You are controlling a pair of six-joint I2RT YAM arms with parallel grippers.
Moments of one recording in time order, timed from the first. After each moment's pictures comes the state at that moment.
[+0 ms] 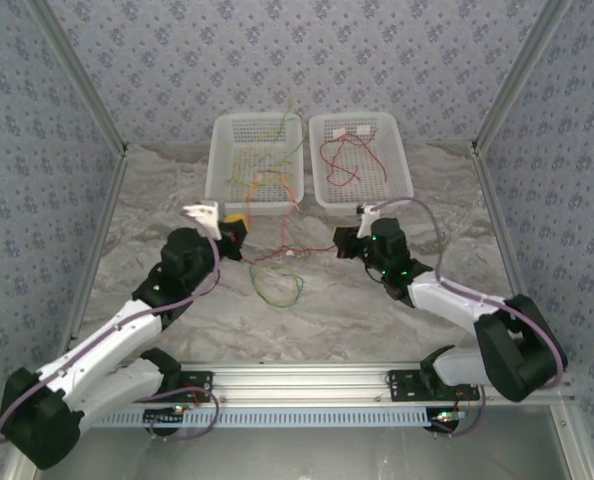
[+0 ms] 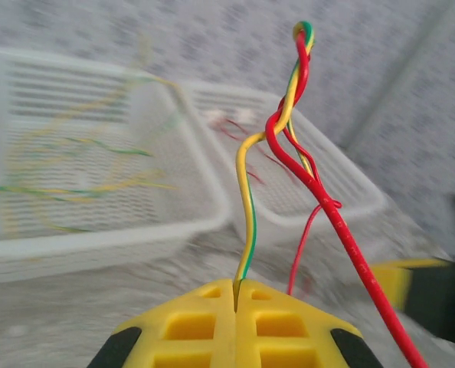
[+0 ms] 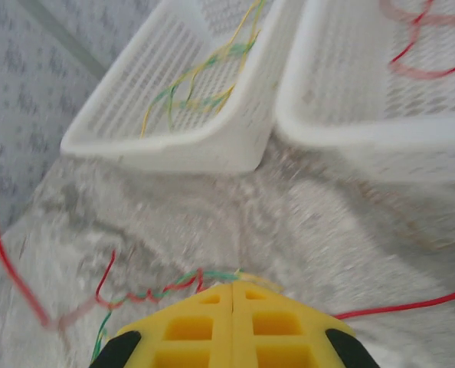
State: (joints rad) left arm -0.57 0.89 0.58 0.14 -0.10 -0.41; right arm 0.49 1.27 0.56 0.37 -0.12 0.51
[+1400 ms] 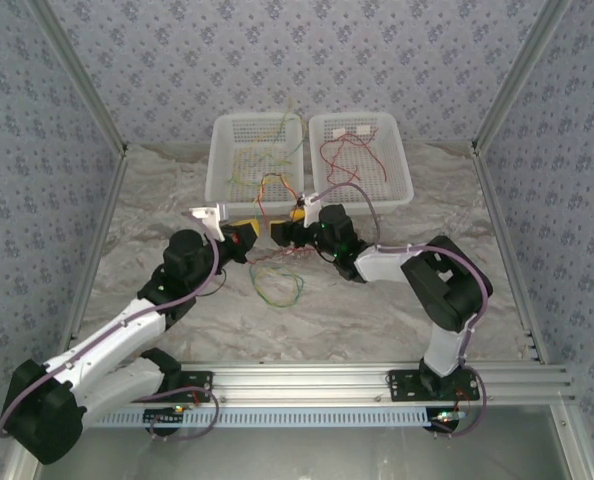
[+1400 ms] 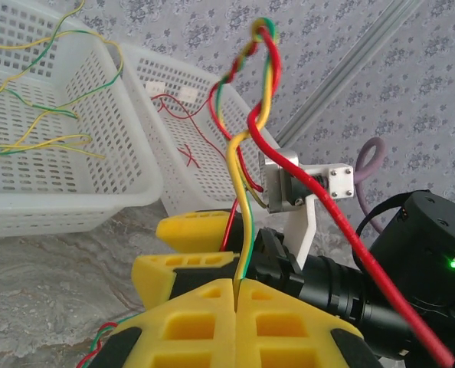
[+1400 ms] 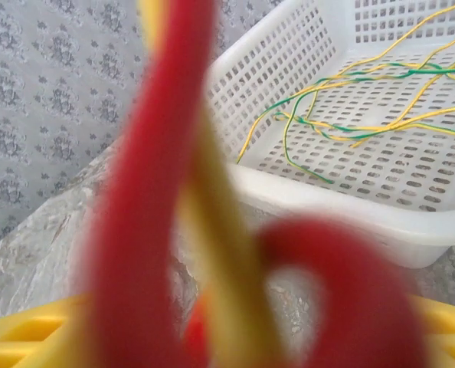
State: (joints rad) left arm -0.60 0.94 0.54 0.27 0.10 -0.61; right arm 0.69 1.80 0.88 0.69 -0.17 0.35
